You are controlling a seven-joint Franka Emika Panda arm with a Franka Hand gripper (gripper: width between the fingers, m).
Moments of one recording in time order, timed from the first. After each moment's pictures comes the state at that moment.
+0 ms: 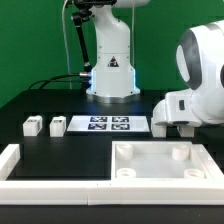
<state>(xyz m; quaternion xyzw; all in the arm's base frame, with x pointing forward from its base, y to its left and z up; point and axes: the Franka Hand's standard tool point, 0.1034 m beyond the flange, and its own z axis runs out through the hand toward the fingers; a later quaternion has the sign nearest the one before) 0.361 0.181 0.008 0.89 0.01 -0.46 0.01</state>
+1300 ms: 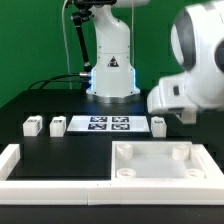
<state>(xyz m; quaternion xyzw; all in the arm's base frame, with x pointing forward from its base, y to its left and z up) 0.384 0.161 0.060 0.89 0.03 -0.45 -0.01</state>
